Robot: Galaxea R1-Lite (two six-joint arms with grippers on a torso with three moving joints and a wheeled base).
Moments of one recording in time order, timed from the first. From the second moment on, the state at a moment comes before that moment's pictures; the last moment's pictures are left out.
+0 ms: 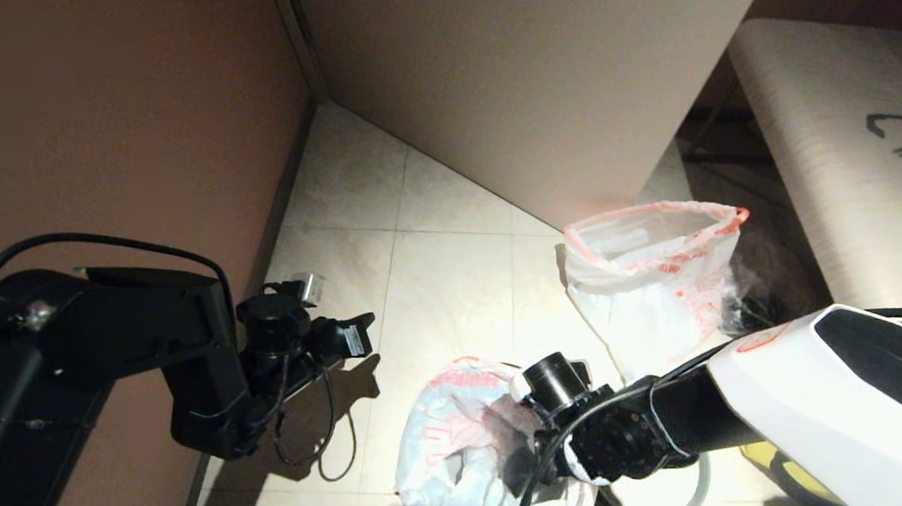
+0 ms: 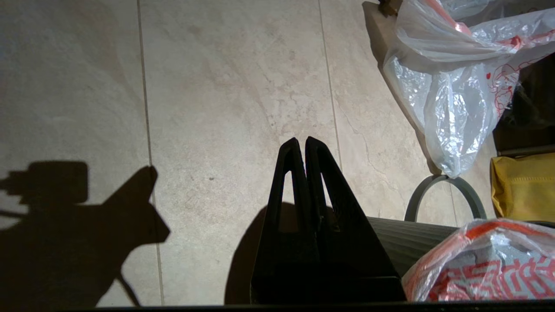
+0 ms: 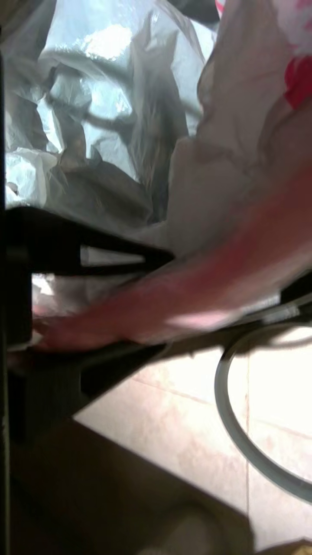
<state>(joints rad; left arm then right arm) -0.22 2.43 -0.86 -1.44 -0.15 -0.35 0.68 2.28 -1.30 0.13 -0.48 0.48</state>
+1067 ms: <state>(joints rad) -0.22 2.45 -0.87 -1.44 -0.15 -0.35 0.63 2.09 -1.08 0.06 -0.48 0.48</state>
